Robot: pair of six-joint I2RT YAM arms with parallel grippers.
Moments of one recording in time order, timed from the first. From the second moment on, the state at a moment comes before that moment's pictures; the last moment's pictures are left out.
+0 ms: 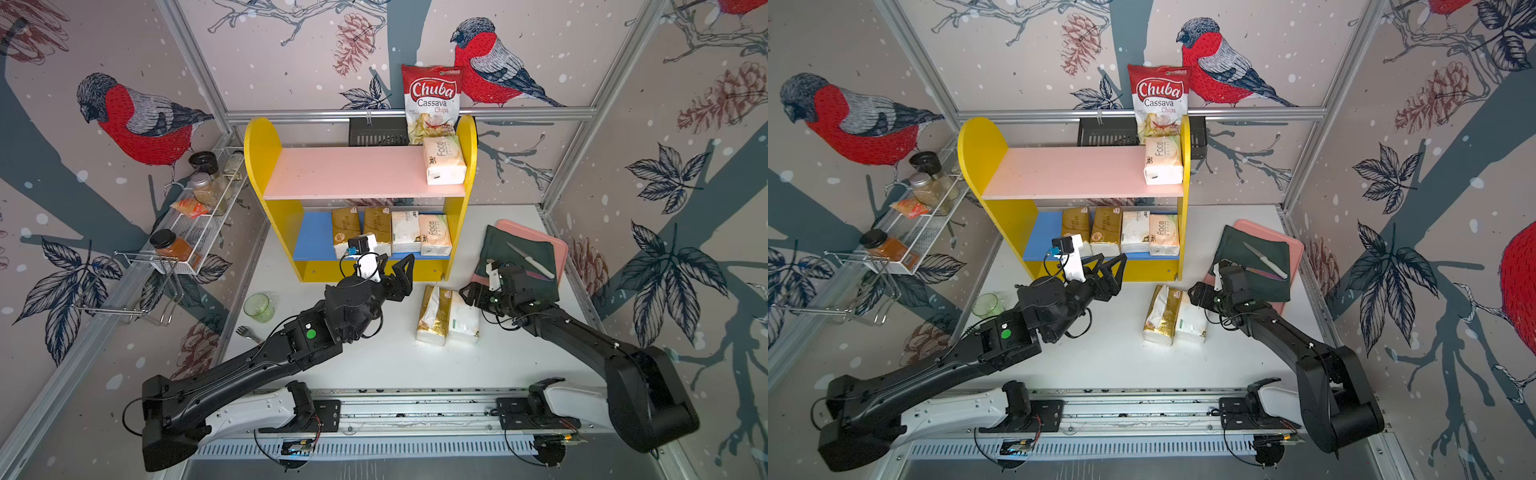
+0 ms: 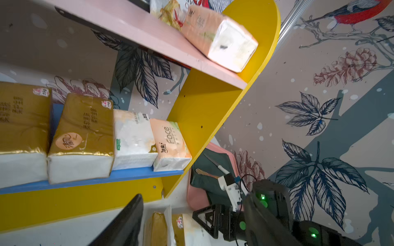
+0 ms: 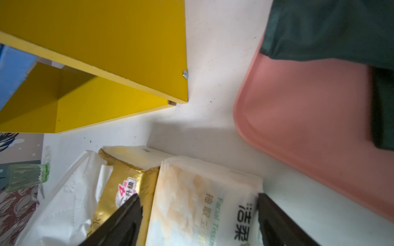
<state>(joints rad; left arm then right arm) -1.07 0.98 1.00 -0.11 -0.54 -0.54 0.35 1.27 0.56 -0.10 -0.28 0.56</state>
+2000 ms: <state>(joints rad) -0.59 1.88 2.26 -0.52 0.18 -0.58 0.28 1.01 0.58 -0.22 -0.25 0.55</state>
